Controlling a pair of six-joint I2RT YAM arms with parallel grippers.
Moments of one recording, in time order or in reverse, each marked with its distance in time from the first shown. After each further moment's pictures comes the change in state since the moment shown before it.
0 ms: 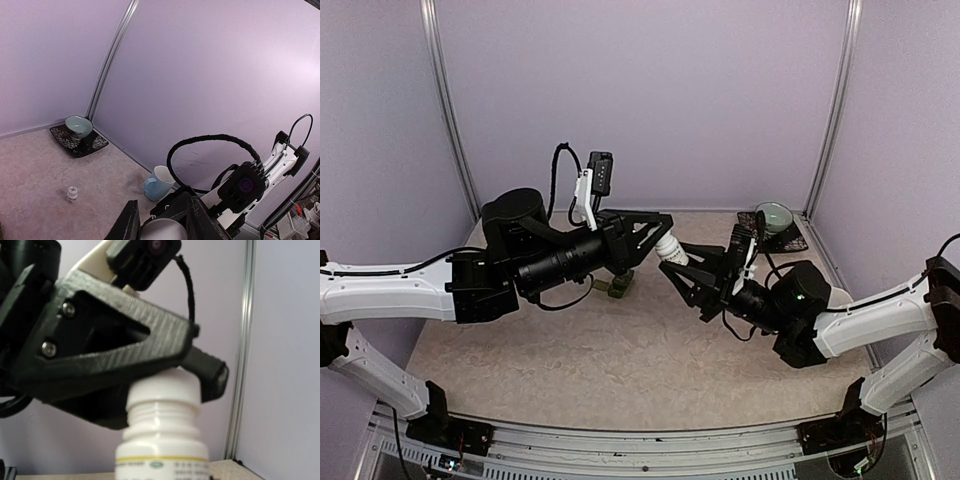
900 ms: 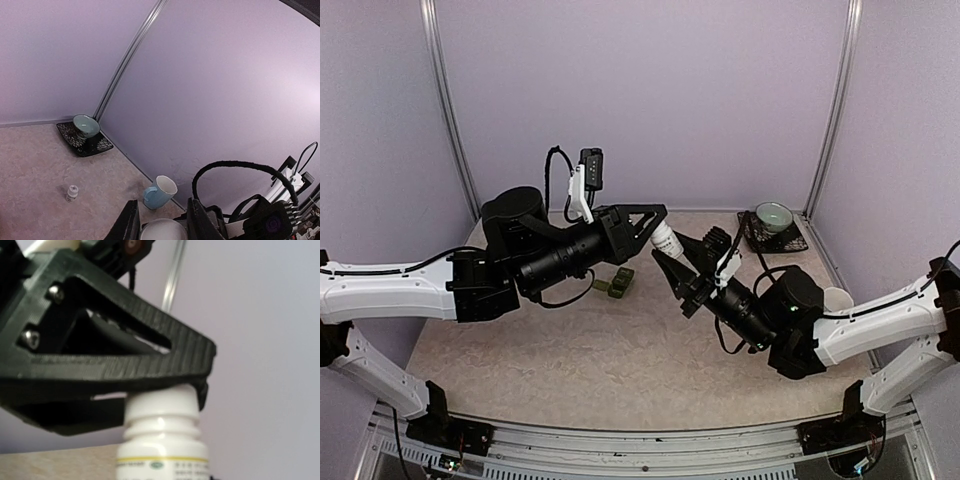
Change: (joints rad) left arm 0.004 0.005 0.005 0.006 -0.085 -0.102; right arm 0.165 -0.018 0.076 -0.131 0.447 -0.319
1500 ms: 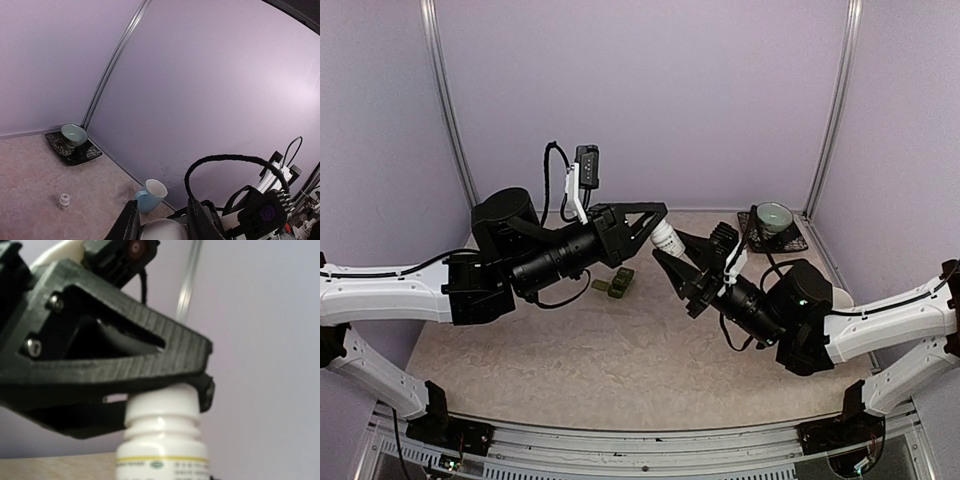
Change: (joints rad) left arm -0.003 -0.017 -0.018 0.056 0.044 0.032; right arm 0.012 -0.047 0.015 -0.062 -0.042 -0.001
